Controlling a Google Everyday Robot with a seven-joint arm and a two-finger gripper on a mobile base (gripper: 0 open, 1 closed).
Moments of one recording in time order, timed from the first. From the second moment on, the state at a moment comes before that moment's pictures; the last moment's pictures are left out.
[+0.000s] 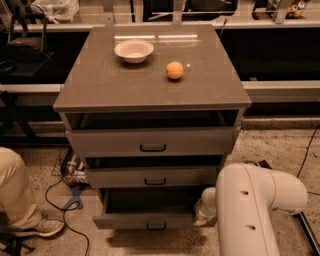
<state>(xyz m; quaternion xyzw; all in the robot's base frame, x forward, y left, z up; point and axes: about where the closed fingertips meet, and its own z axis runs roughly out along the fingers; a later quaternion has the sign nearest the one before) 0.556 -0.191 0.151 -0.67 0.73 0.06 0.11</state>
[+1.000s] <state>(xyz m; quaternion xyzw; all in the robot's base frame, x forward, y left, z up) 0.537 -0.197 0.157 -0.65 0.75 0.05 0.11</state>
